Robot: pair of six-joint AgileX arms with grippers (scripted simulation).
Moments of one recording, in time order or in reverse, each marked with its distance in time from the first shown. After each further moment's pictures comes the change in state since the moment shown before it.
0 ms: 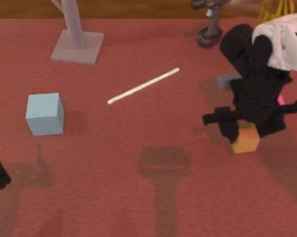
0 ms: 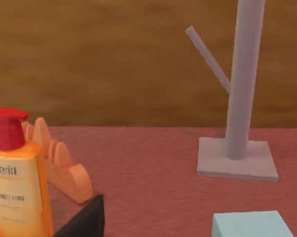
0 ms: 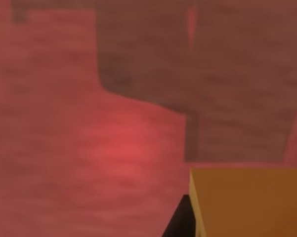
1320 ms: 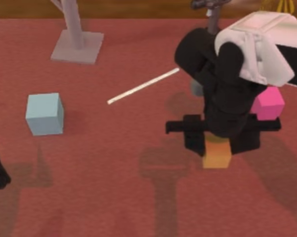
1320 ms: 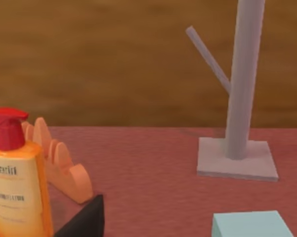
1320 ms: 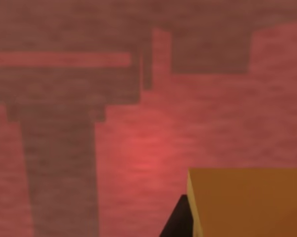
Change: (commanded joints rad) left arm 0.000 0.000 0.000 0.000 0.000 0.000; right arm 0.248 -0.126 0.022 -0.144 0.015 0.381
